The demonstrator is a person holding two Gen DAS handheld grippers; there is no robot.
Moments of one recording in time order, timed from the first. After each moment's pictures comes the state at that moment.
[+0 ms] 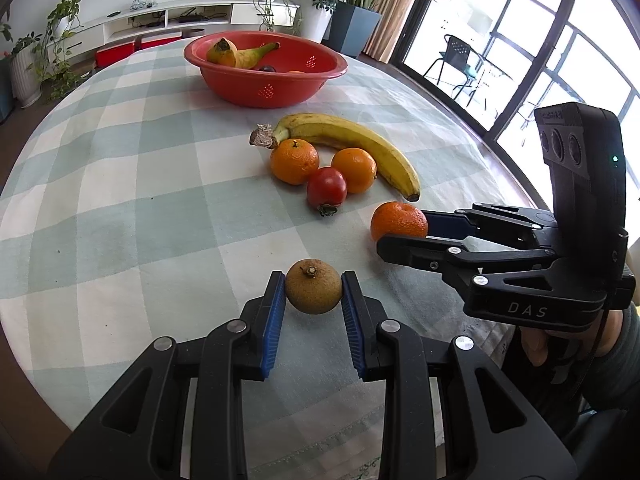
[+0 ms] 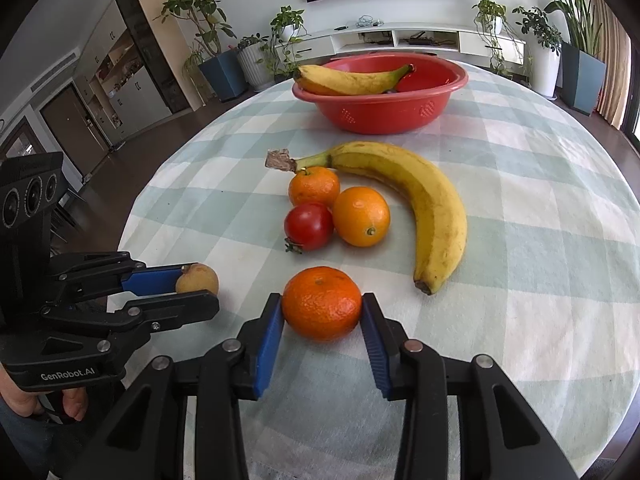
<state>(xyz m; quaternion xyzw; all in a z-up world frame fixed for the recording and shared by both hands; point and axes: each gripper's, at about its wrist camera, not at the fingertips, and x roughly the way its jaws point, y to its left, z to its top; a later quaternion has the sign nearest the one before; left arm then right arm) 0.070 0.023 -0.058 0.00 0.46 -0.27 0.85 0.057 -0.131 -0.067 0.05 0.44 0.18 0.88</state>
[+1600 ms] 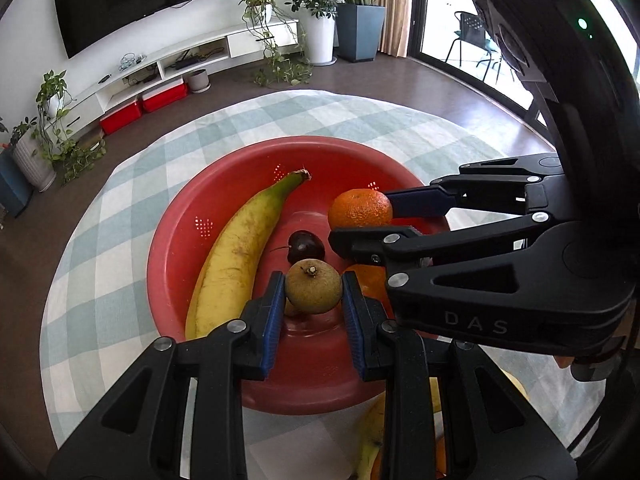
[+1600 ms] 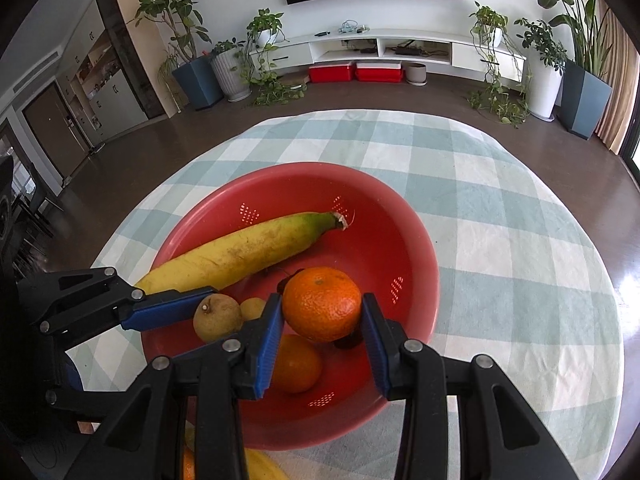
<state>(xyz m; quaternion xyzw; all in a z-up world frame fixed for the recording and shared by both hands) 0.297 -0.068 -0.023 0.13 0.43 -0.22 0.87 0.288 -0.165 -0.036 0.02 0.46 0.16 0.88</state>
